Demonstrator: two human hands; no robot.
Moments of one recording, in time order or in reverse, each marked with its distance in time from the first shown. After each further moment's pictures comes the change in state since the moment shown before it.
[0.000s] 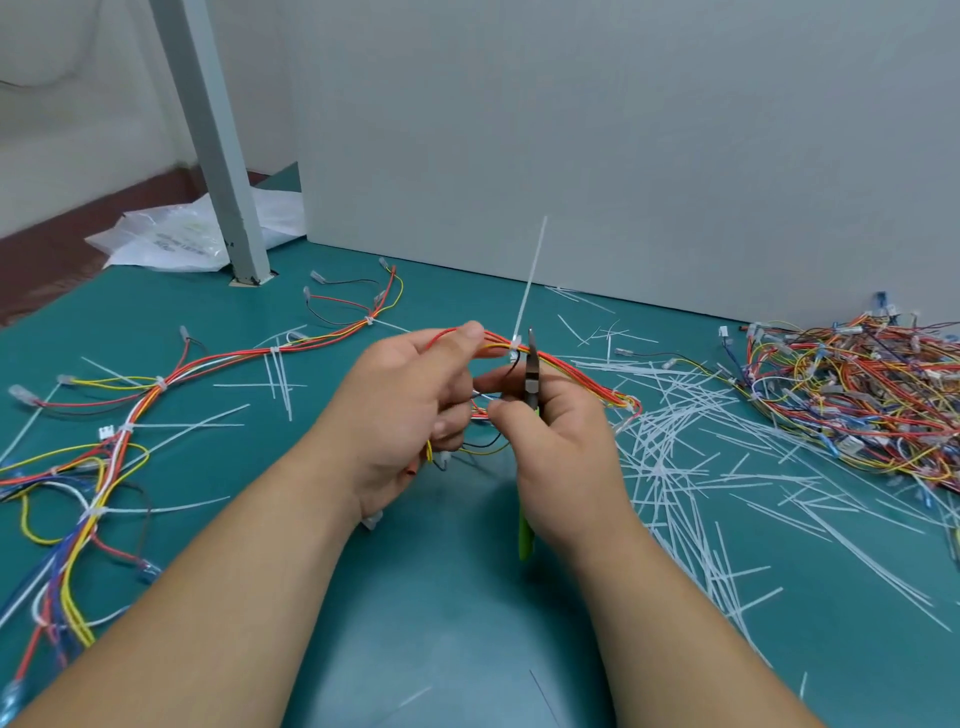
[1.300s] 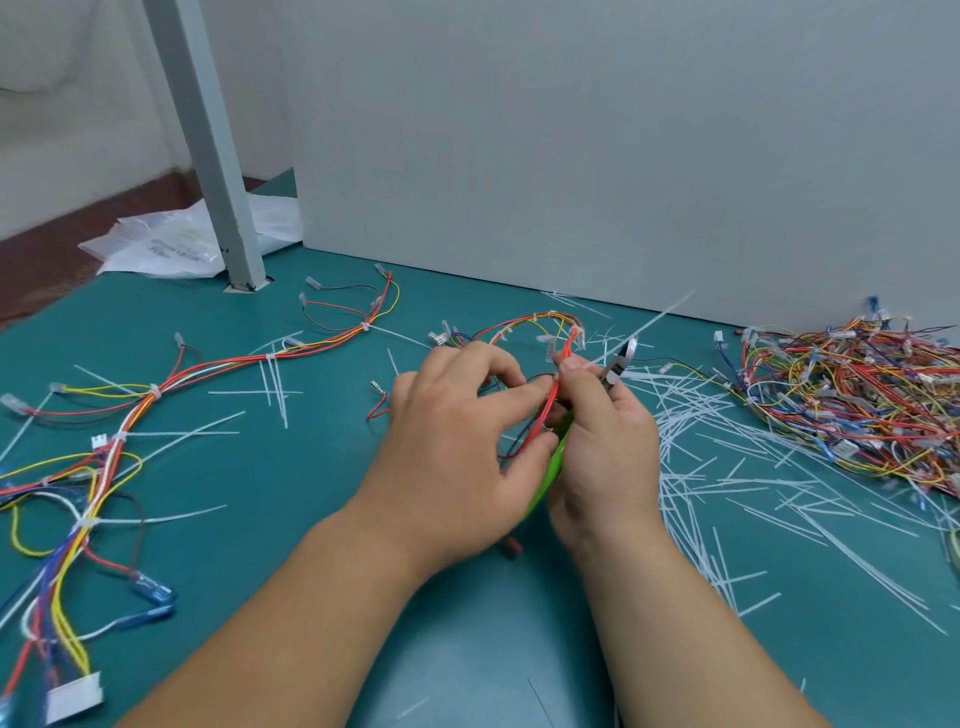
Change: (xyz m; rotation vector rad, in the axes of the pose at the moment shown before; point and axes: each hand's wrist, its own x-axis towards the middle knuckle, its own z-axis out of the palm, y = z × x) left_hand -0.016 -0.024 0.021 1.277 0.135 0.656; right_hand 0.014 0.013 -0.011 0.537 0.435 0.318
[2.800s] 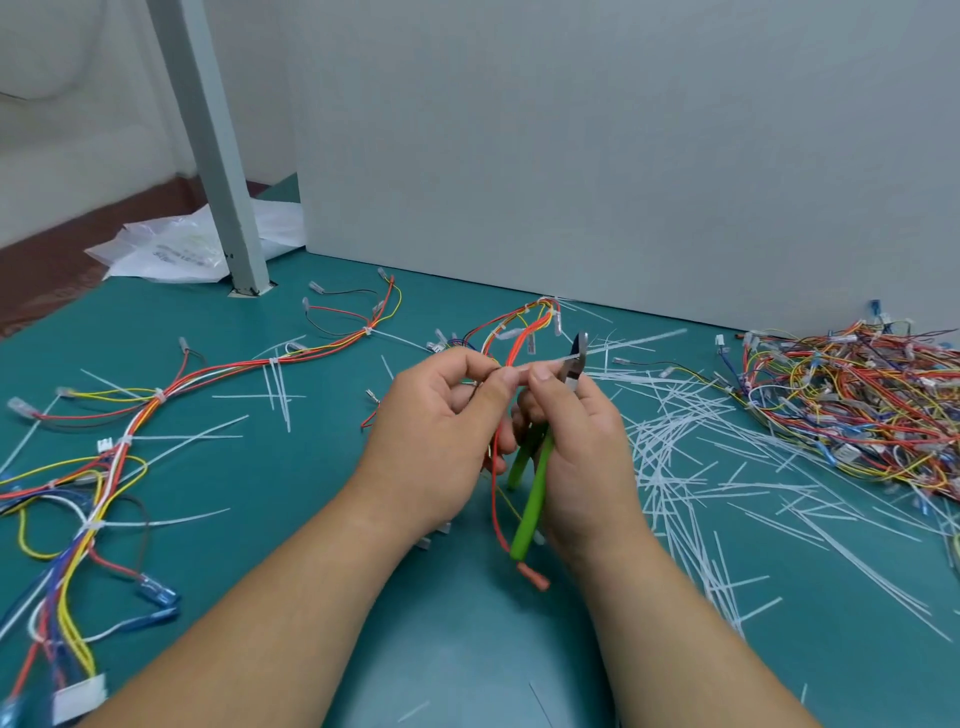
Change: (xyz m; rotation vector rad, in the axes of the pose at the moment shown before) left_hand 0.012 -0.005 0.001 -0.963 0.017 -0.537; right_hand -0.004 0.007 0.001 -0.218 -0.315 -0.152
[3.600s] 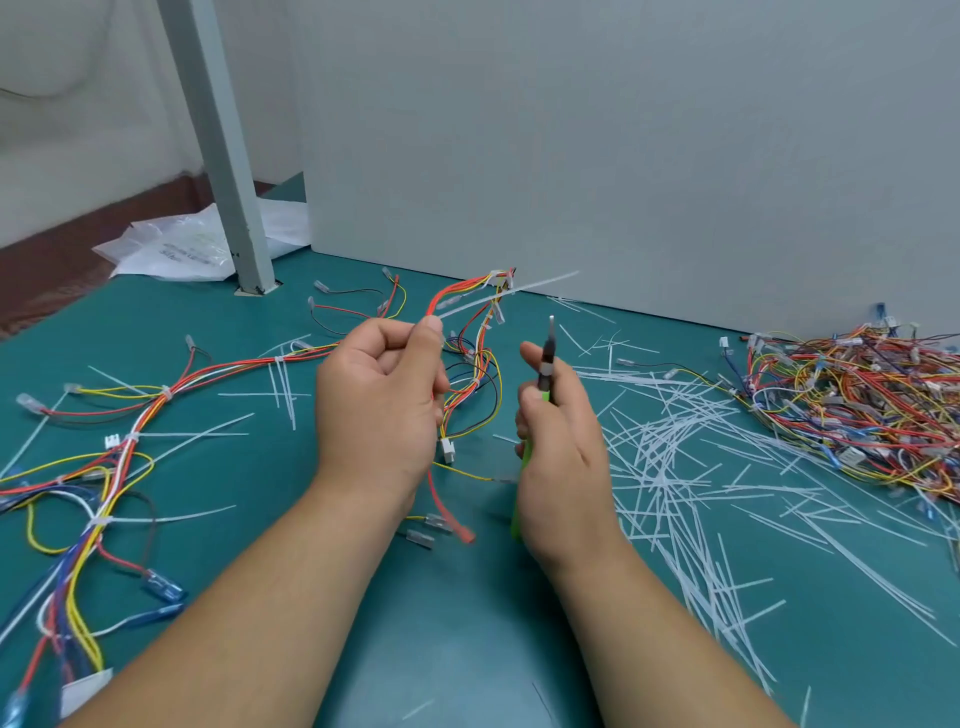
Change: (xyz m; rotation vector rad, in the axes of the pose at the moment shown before) left_hand 0.016 -0.001 -0.016 -0.147 0.433 0.108; right_hand -0.012 0.002 0.010 -0.293 -0.012 -0.135
